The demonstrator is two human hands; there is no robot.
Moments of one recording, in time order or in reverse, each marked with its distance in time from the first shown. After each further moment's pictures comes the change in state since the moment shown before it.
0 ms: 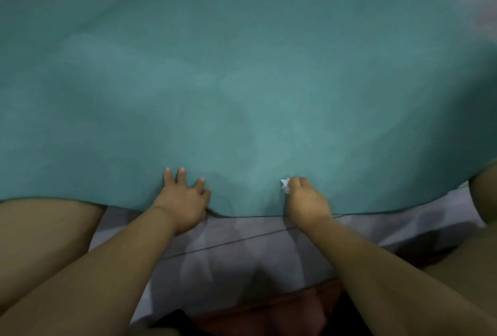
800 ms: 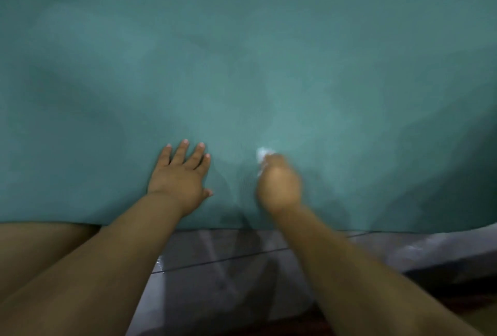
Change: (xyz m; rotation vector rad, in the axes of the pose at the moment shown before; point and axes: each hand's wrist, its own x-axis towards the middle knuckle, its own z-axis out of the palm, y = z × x) left_hand 0.041 -0.034 -0.013 -0.164 0.072 -0.167; right_hand 0.069 -0.077 0.025 0.205 0.259 -0.124
